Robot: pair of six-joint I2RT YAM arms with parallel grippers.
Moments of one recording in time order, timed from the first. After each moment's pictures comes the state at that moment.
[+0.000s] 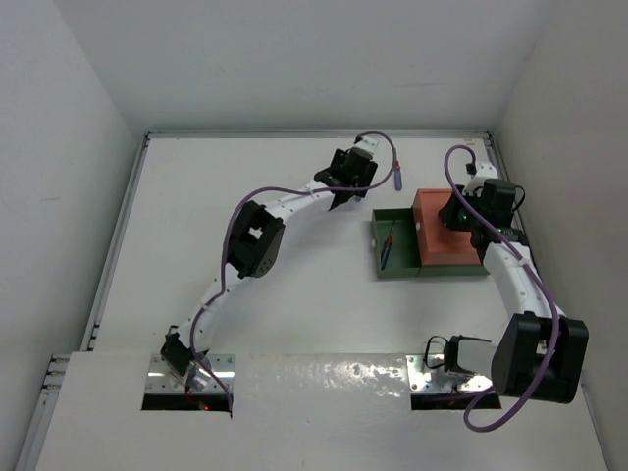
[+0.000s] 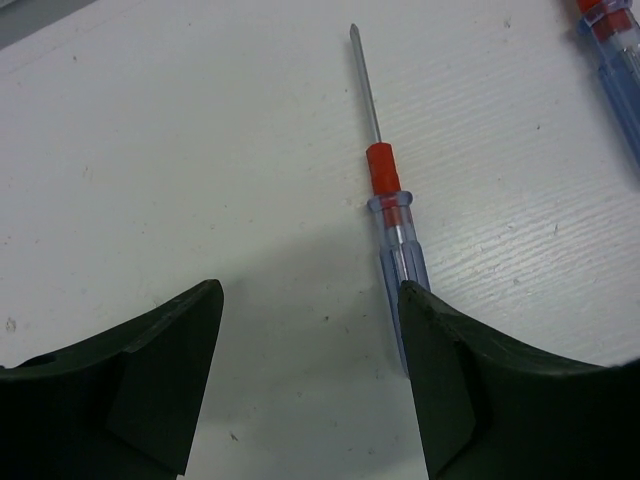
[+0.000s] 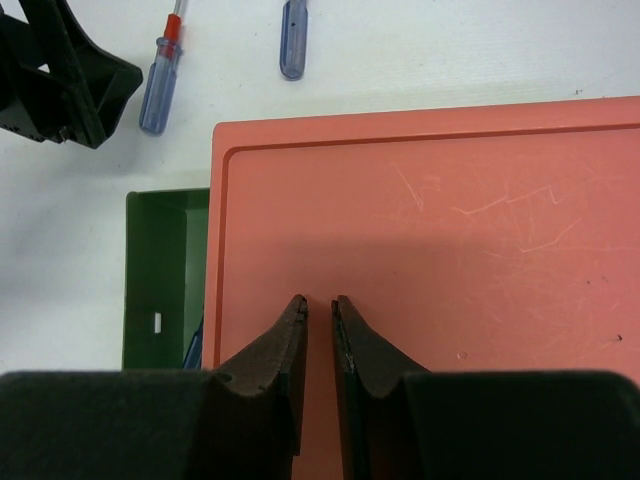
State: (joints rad) left arm -0.69 2.57 2.20 -0.26 -0.41 -0.07; right arm -0.16 1.22 0.74 -0.15 -0.24 0.06
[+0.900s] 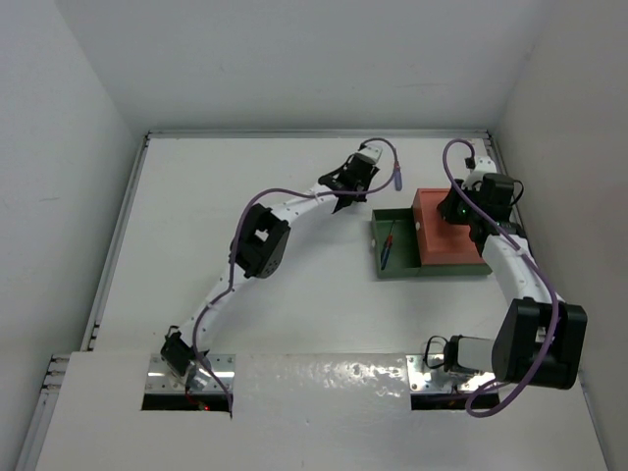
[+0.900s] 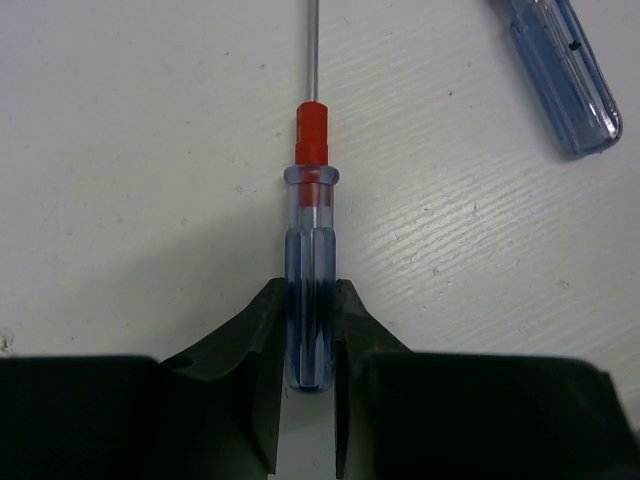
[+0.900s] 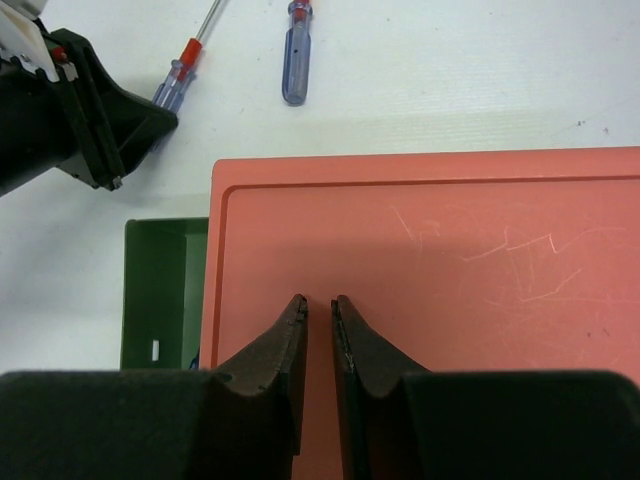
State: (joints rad) left arm -0.70 2.66 2.29 -0.29 -0.26 -0.15; right arm -0.16 1.29 0.77 -0.09 -0.25 0.06
